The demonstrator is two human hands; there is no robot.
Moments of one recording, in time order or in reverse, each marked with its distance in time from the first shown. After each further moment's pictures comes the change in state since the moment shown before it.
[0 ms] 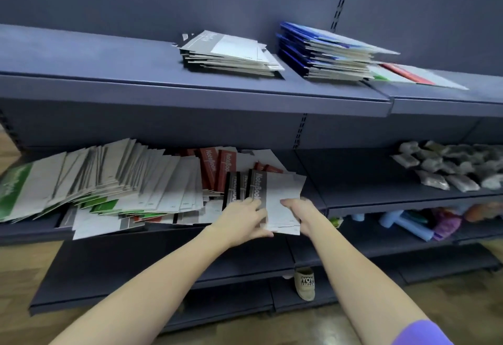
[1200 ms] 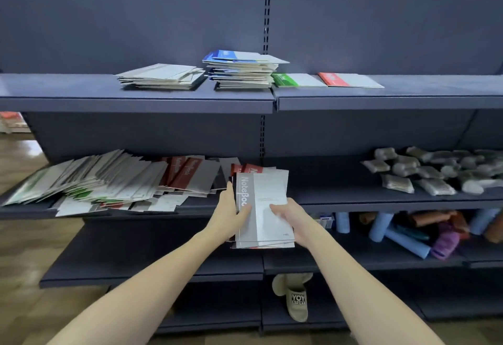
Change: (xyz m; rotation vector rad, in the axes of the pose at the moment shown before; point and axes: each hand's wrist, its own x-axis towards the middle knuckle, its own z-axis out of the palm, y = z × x) left_hand 0.077 0.198 -0.037 -0.842 0.275 -0.727; right_hand -0.040 -0.001 -0.207 -0.073 -0.565 -0.273
